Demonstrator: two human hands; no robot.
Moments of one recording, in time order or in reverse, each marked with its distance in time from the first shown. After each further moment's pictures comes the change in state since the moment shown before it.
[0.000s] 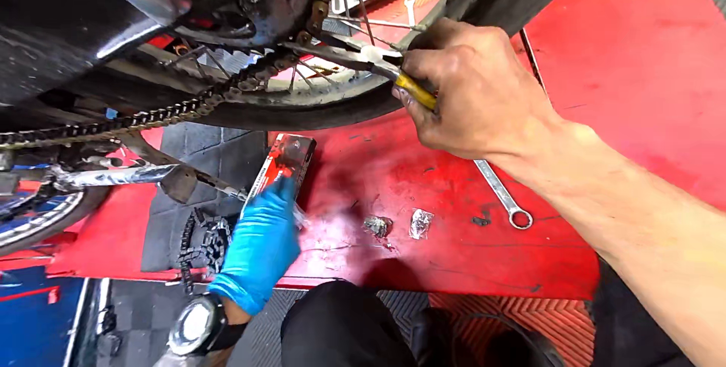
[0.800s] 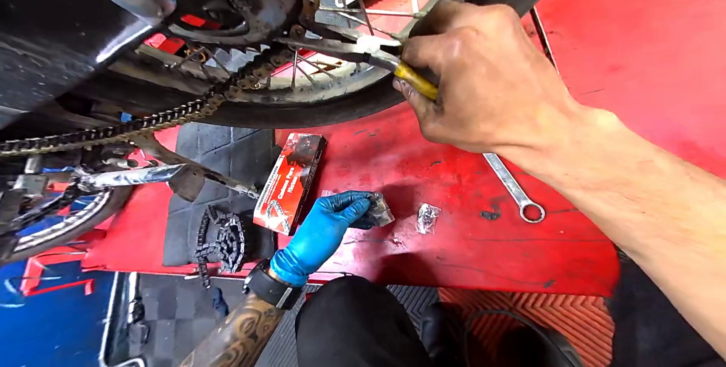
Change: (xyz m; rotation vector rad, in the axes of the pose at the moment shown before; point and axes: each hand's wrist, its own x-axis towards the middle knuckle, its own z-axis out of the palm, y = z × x) left_hand 0.010 0.058 0.016 -1.408 -0.348 -0.047; right_hand -0.001 0.000 -0.004 0.005 -0.013 0.005
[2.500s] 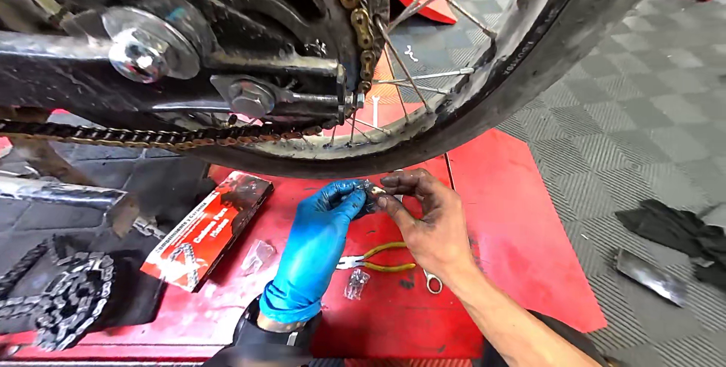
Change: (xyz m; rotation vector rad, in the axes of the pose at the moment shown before) left_hand 0.021 0.101 0.067 -0.397 0.234 0.362; right_hand -0.043 -0.030 -0.005 0.657 0.224 0.326
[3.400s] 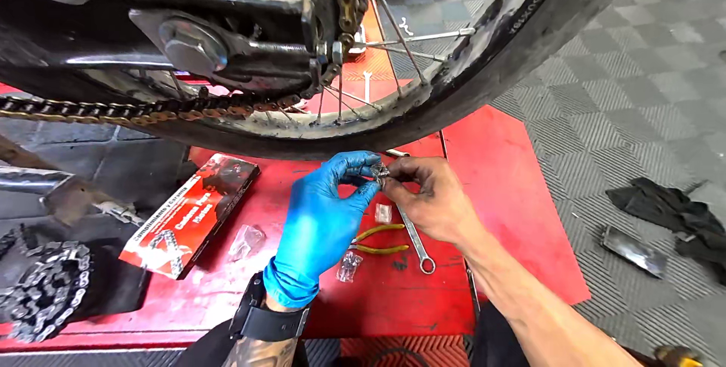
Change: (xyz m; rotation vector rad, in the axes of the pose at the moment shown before) left_hand 0.013 -0.008 0.008 0.430 -0.044 0.299; right_hand 0.013 0.020 -0.024 -0.089 -0.265 0.141
